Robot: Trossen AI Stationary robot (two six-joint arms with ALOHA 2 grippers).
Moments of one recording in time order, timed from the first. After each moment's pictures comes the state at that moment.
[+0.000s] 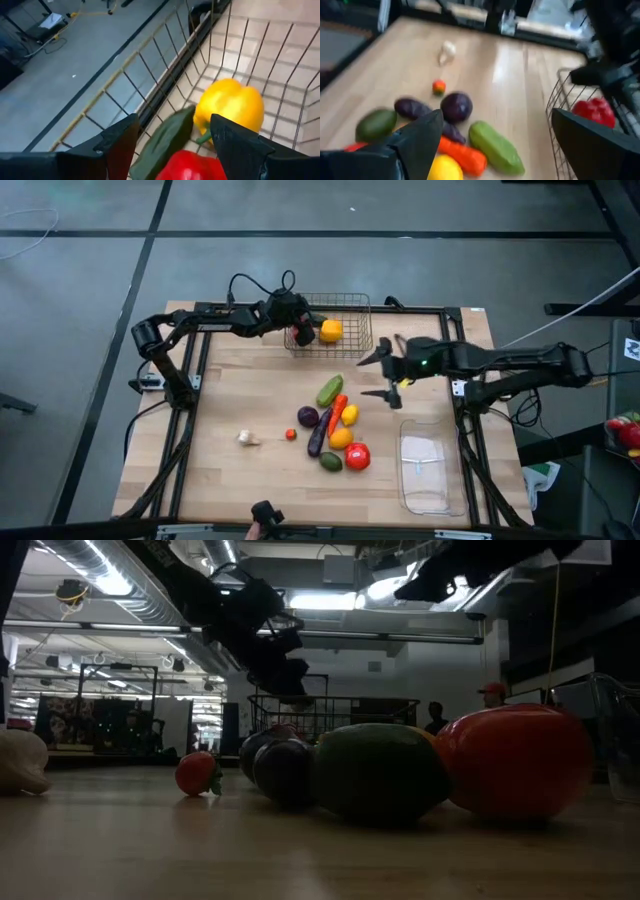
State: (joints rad) left arm 0.55 1.69 1.01 0.13 -0.19 0.18; right arm -0.04 1.10 0.85 -0.19 -0.11 -0.23
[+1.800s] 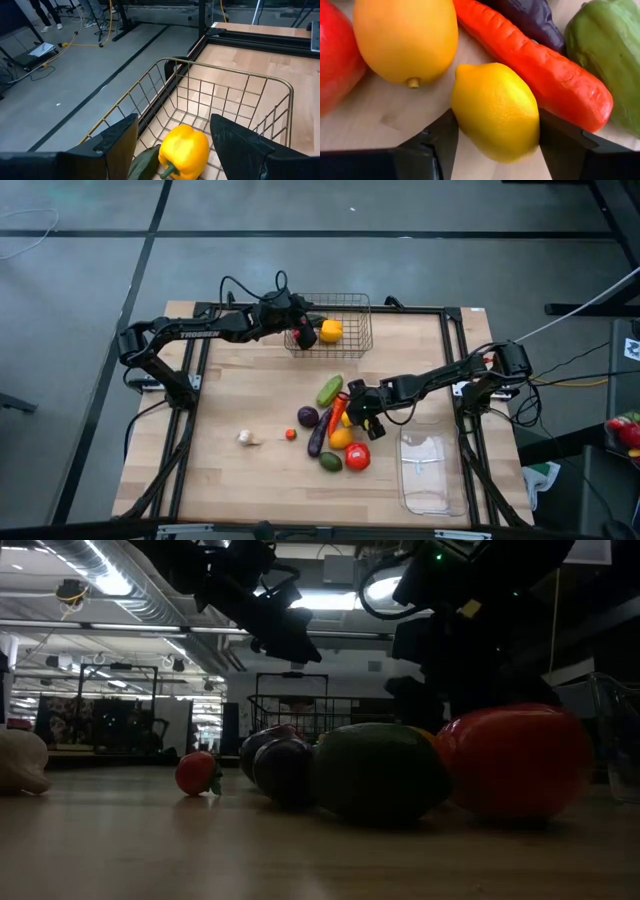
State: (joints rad) left arm 0.45 1.55 1.01 0.13 -0.19 0.10; right arm 0.12 1.68 0.89 -0.24 -0.02 -0.31
